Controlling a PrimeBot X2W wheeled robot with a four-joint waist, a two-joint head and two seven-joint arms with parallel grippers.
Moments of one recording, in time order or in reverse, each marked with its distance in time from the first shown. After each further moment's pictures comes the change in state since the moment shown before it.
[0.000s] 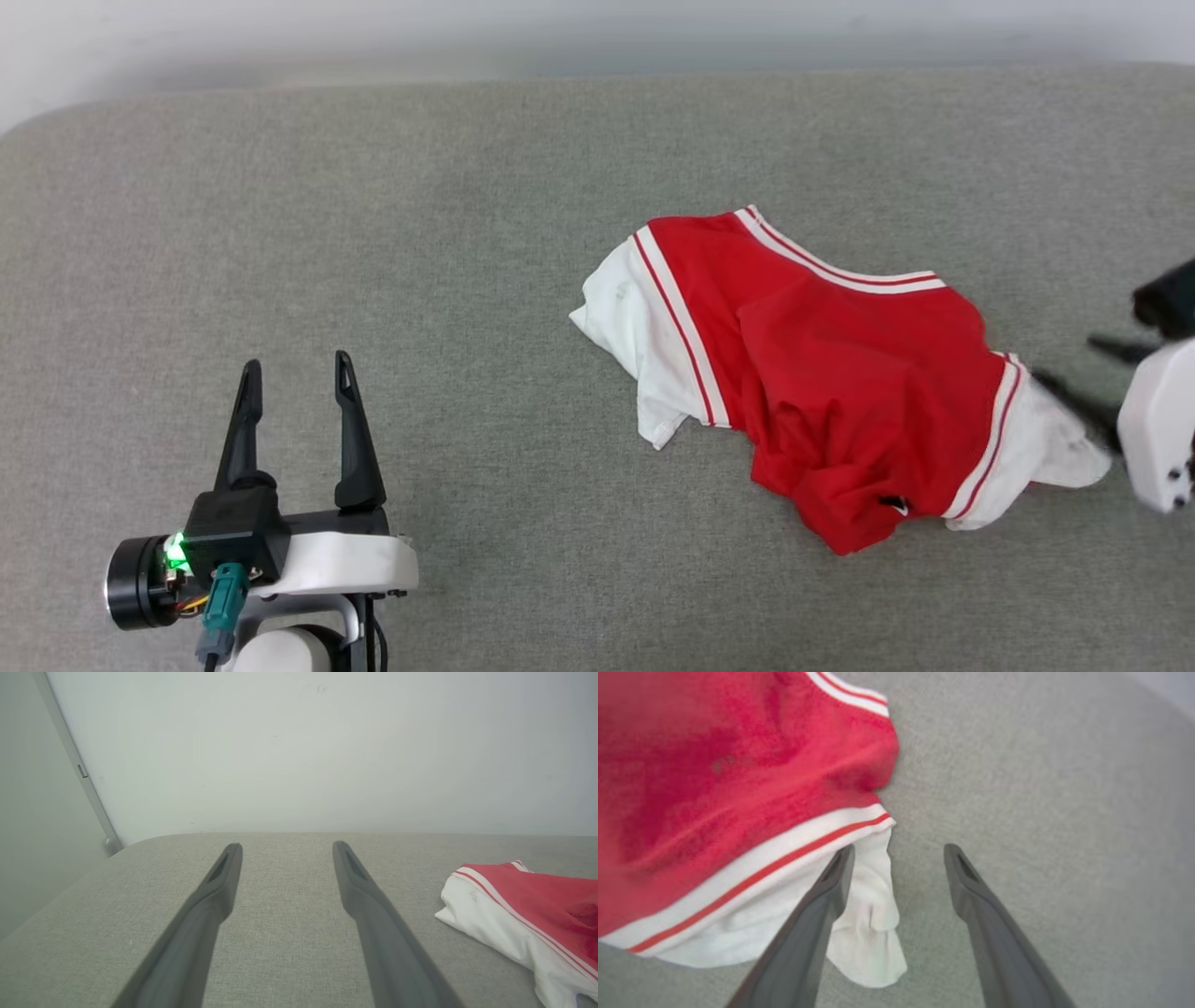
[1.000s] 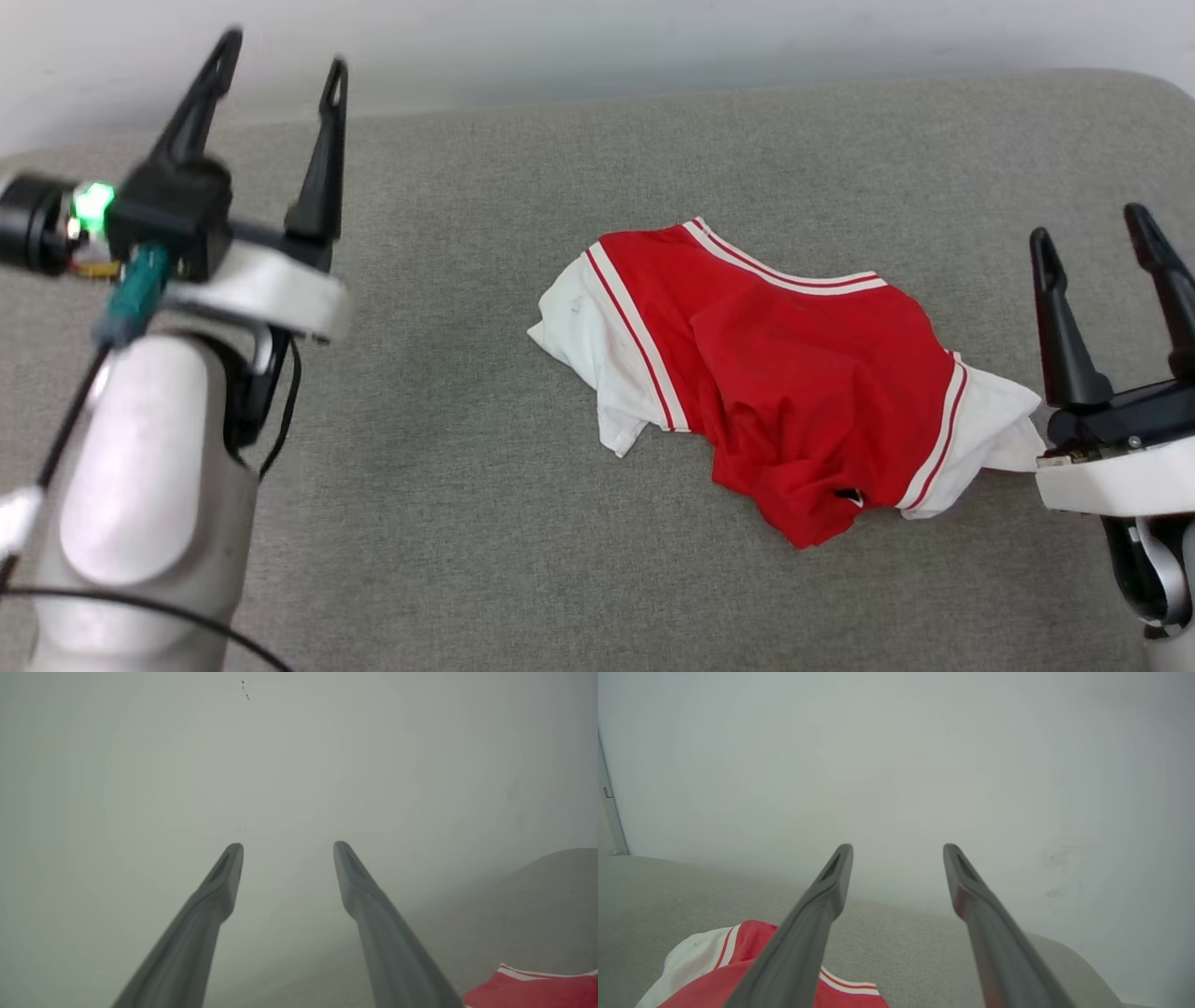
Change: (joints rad) left arm -0.518 0.224 -0.055 0.182 0.014 -0.269 0.077; right arm 0.600 0.605 -1.135 -0.468 -0.809 0.000 -0.428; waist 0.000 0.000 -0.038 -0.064
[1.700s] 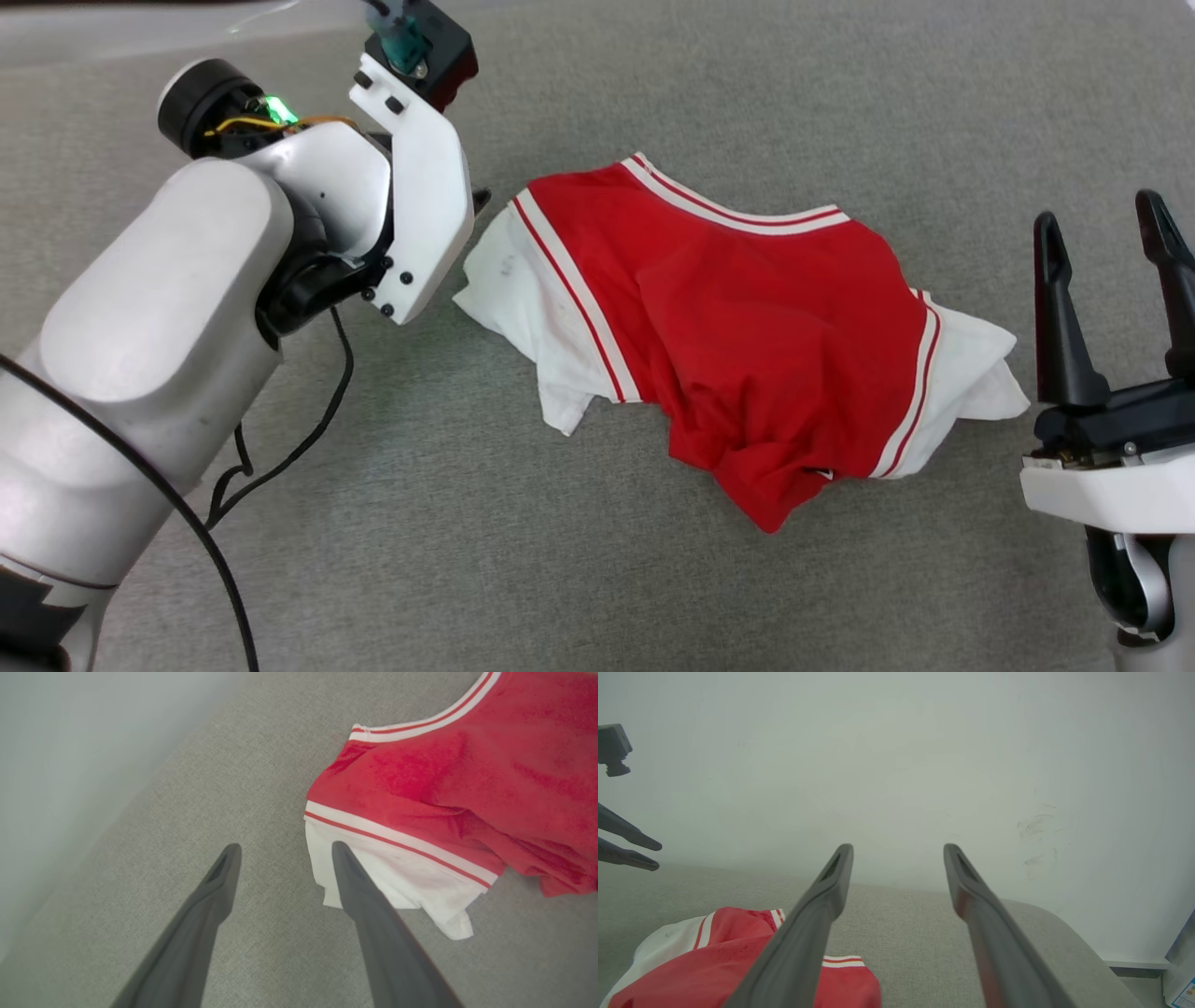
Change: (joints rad) left arm -0.482 0.248 -0.683 0.148 -0.628 -0.021 0.943; right arm 0.039 0.101 -0.045 -0.127 -0.043 0.000 0.000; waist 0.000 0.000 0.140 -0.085
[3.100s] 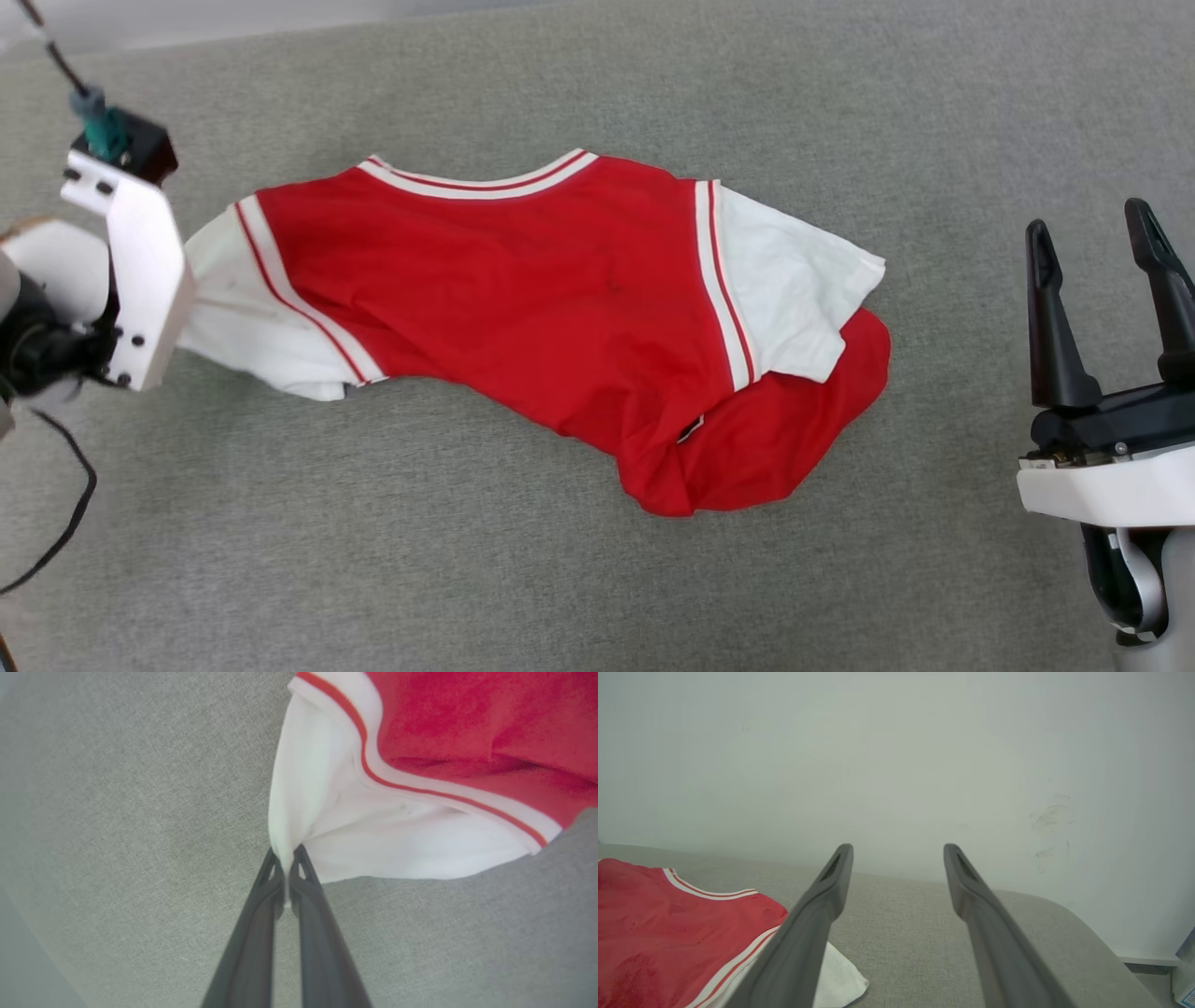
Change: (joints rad) left arm -0.067 0.384 -0.356 0.157 -0.384 0.064 -0.006; right arm -0.011 -0.002 0.002 0.044 -0.017 0.000 0.000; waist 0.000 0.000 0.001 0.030
